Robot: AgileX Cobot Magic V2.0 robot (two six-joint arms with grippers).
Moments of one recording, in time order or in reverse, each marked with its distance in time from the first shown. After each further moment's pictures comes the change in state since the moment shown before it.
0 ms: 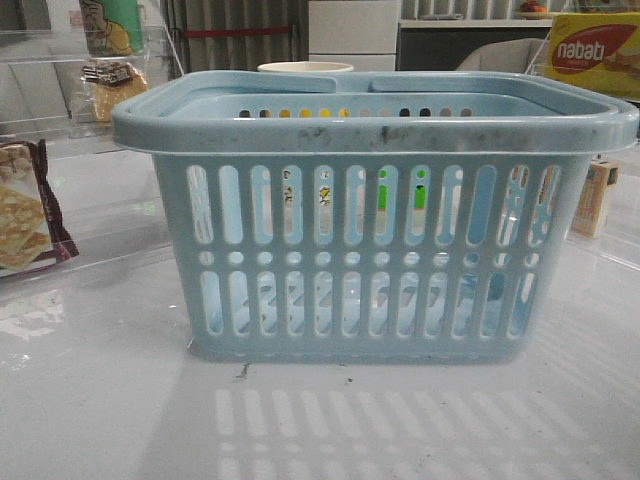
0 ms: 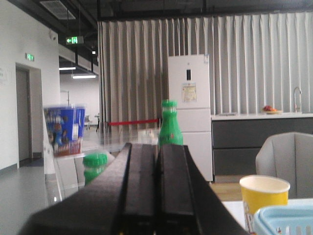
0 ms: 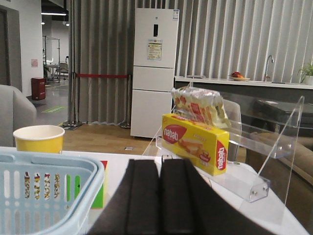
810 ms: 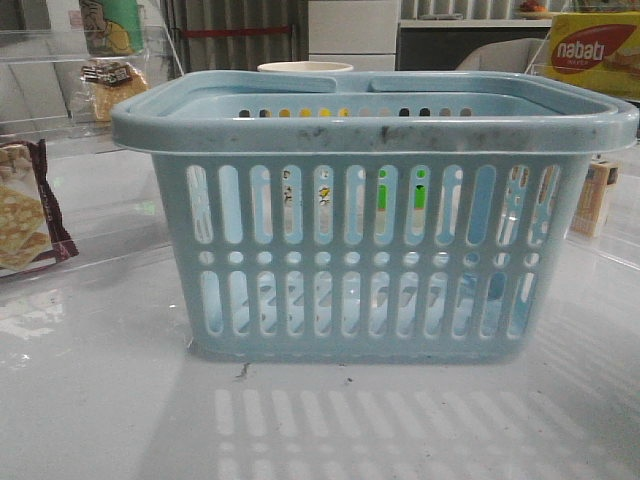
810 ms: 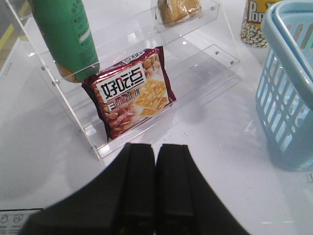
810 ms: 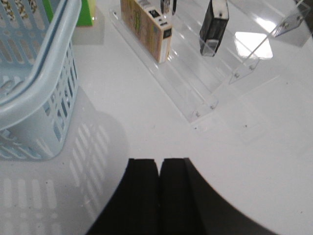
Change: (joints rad) left arm 0.000 0.540 -0.295 0.000 0.649 0.000; right arm 0.000 0.572 -0.348 0.000 0.596 0.000
